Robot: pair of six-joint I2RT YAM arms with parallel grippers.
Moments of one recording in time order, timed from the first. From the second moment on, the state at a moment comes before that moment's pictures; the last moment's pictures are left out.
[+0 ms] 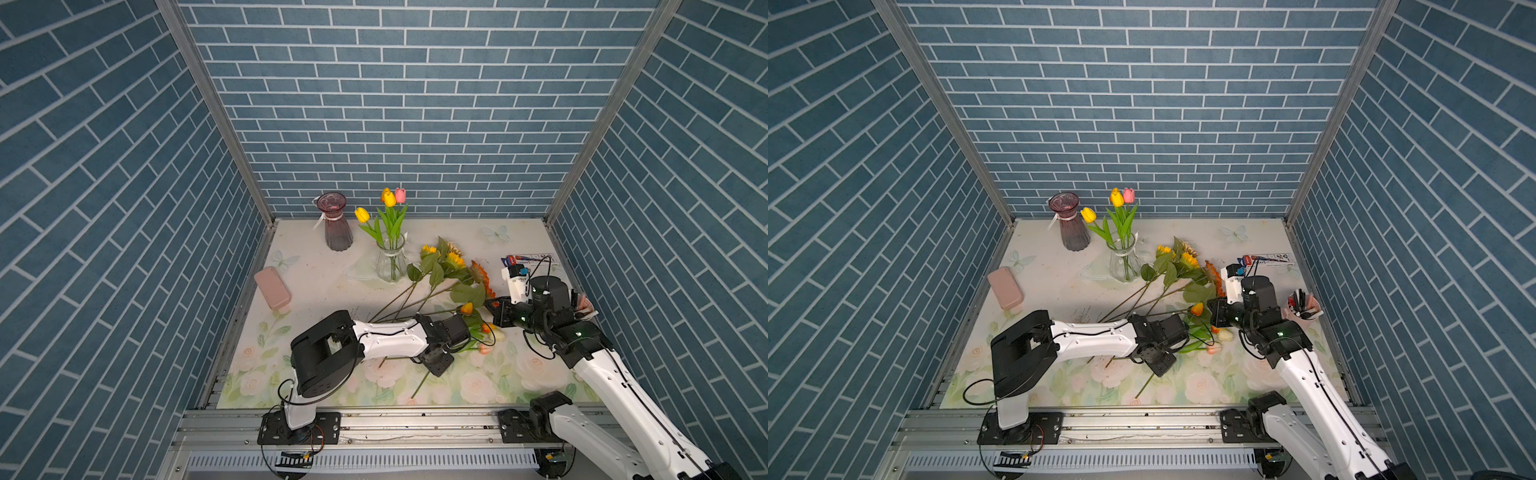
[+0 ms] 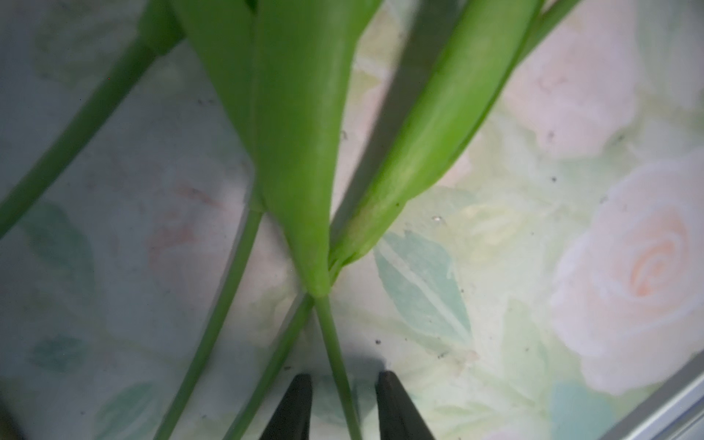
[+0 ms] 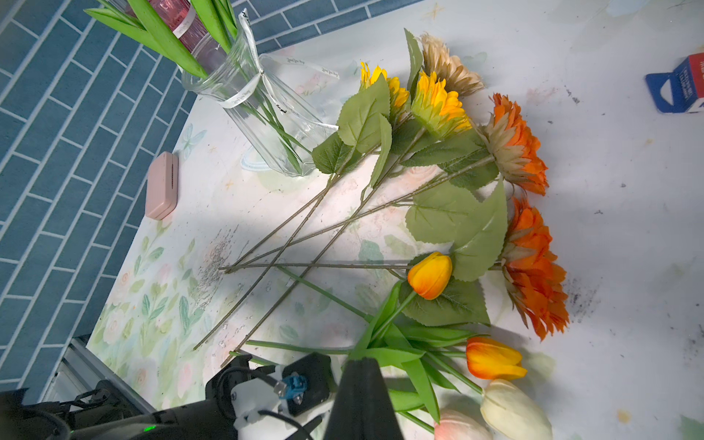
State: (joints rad) left arm -1.16 1.93 1.26 -0.65 -0.02 -0.32; right arm 0.37 0.83 0.75 -0.60 -0.29 0.34
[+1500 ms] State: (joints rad) left arm -0.64 1.28 1.26 -0.03 -0.31 0.01; right arm 0.37 0.58 0.71 -0.16 -0.75 0.26
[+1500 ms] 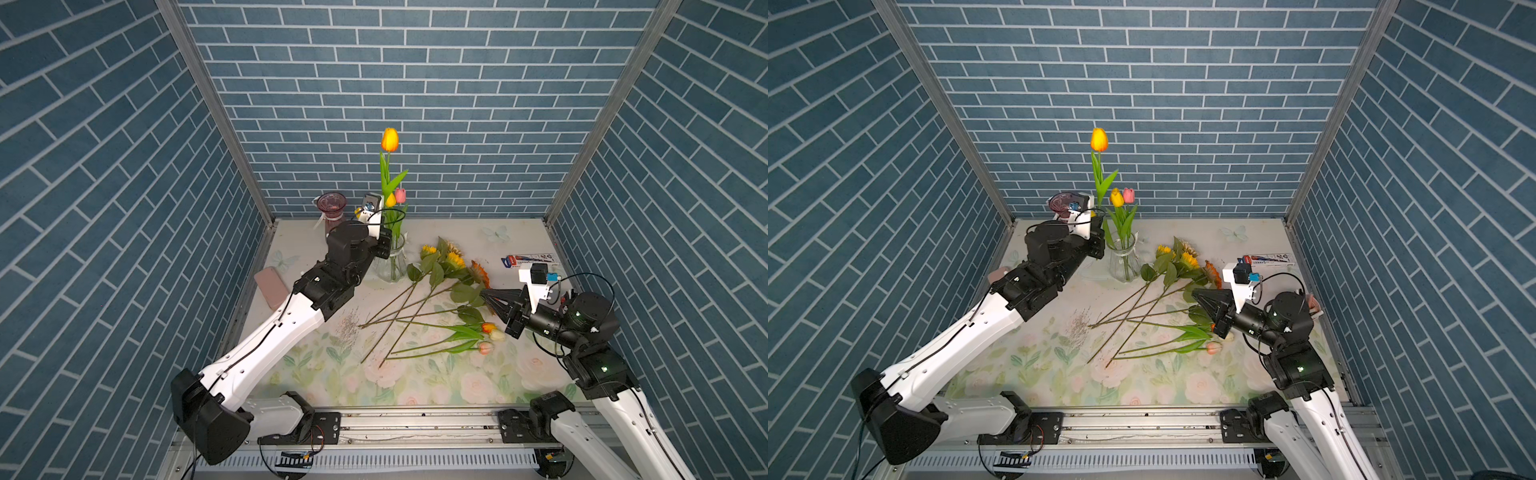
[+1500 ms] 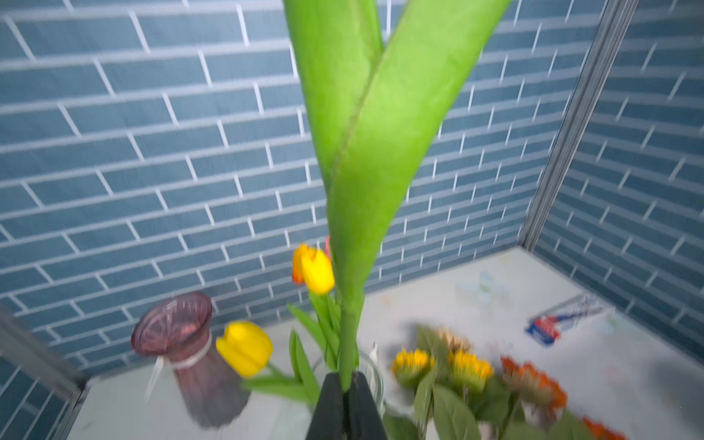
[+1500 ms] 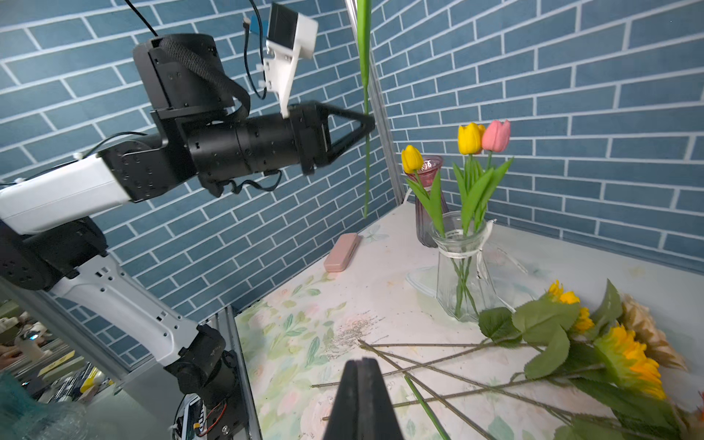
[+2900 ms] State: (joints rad) left arm -0.45 1.79 1.03 0.85 -0.08 -0.14; right arm 0.37 0.77 0.71 -0.11 -0.76 0.20
